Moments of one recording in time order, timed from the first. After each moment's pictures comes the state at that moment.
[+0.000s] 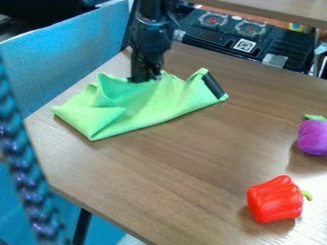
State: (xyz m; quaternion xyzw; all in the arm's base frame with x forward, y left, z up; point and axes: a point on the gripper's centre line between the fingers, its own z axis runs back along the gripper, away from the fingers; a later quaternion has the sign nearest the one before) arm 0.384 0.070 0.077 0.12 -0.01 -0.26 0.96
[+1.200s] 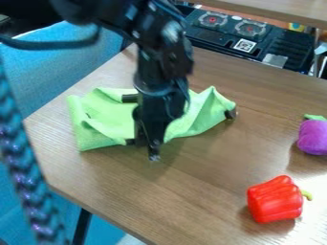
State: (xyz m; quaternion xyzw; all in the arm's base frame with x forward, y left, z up) arm 0.269 -0.012 0.085 0.13 -0.06 -0.40 0.91
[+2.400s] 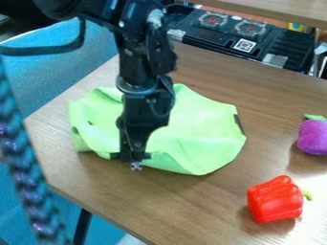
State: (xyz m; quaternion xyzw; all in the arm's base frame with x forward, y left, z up) arm 0.238 -0.019 0.076 0.04 0.01 -0.42 0.91
